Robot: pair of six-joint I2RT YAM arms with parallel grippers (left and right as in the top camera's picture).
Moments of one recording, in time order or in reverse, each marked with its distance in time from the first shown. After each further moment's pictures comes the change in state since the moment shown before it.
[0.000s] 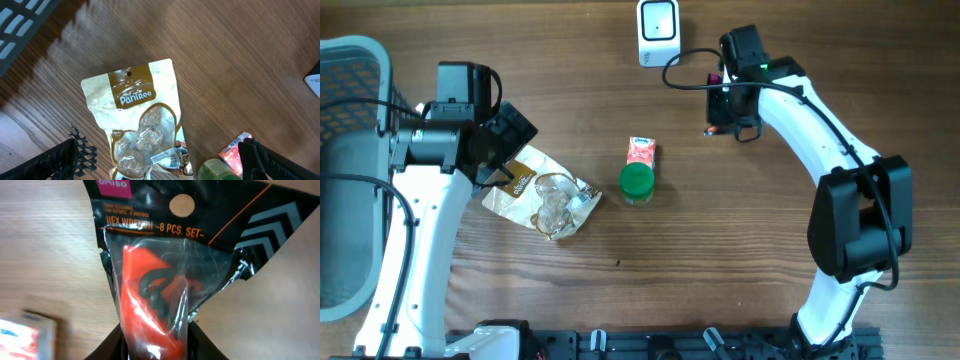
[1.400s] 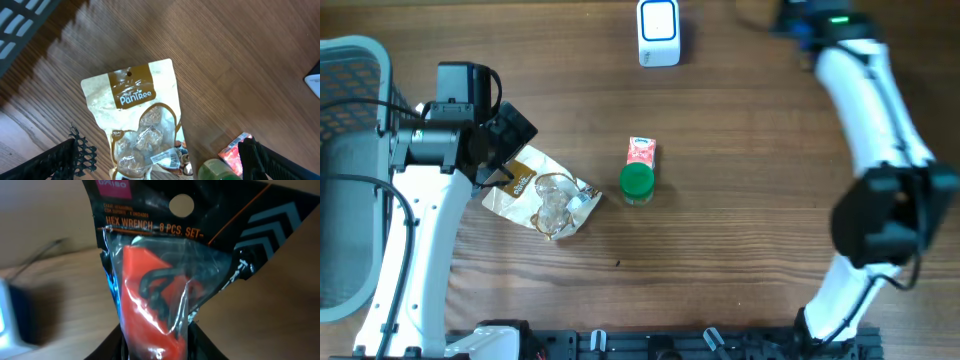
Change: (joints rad) left arm 0.000 0.000 0.000 0.000 0.000 0.000; right arm -0.264 0.026 0.332 0.127 0.248 -0.050
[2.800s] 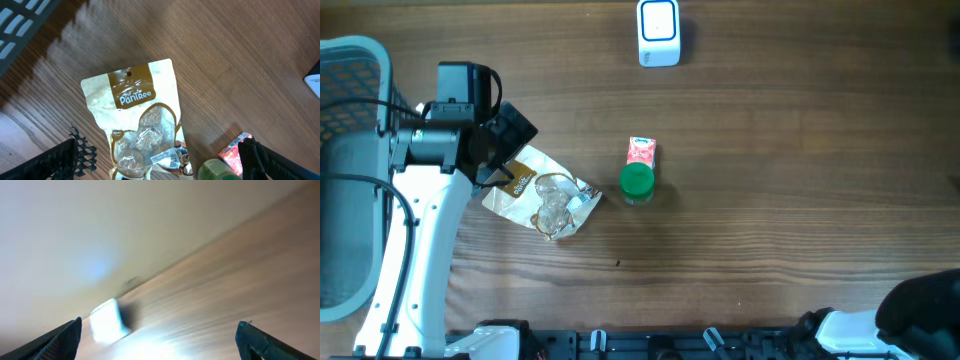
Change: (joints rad) left arm 0.000 0.000 0.000 0.001 0.000 0.000; right arm -0.614 -0.410 -0.288 0.085 -0.975 0.114
